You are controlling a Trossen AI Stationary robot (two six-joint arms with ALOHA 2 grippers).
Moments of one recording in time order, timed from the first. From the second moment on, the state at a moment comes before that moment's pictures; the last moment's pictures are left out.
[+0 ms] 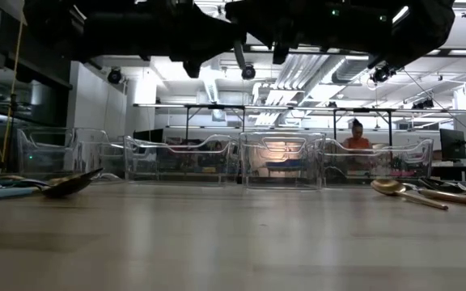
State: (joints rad) left arm -0.06 1.56 0.60 0.96 -0.02 -0.02; right arm 0.10 1.66 0.69 1.15 0.09 -0.03
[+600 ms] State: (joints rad) left arm -0.03 1.24 0.51 0.61 -0.28 0.04; right arm 0.11 1.35 0.59 0.69 0.40 -0.06
